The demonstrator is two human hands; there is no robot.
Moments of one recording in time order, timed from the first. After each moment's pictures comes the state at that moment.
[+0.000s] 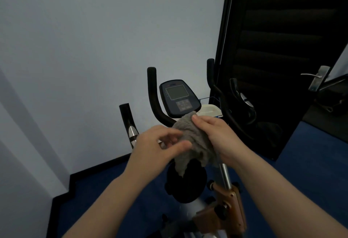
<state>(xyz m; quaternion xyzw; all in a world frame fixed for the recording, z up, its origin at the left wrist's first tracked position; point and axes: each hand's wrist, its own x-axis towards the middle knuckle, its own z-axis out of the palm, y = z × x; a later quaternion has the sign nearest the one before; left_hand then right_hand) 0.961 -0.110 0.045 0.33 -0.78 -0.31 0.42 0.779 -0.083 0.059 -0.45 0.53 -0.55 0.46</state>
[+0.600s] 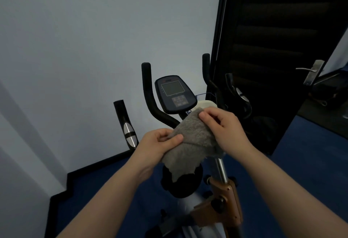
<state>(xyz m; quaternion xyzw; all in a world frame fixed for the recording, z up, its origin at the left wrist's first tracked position) 0.946 -0.115 0.039 0.37 -0.59 -0.64 0.31 0.752 -0.067 0.055 -0.60 0.59 -0.51 0.17</state>
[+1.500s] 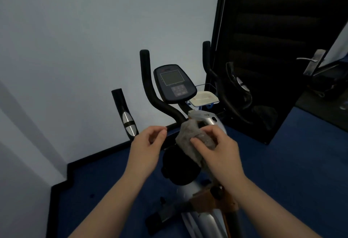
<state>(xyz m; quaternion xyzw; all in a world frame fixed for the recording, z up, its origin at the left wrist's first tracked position) 0.959 -0.109 -0.006 0.44 -0.66 -0.43 0.42 0.789 -0.028 -0.006 -0.52 0.66 -0.54 0.12</state>
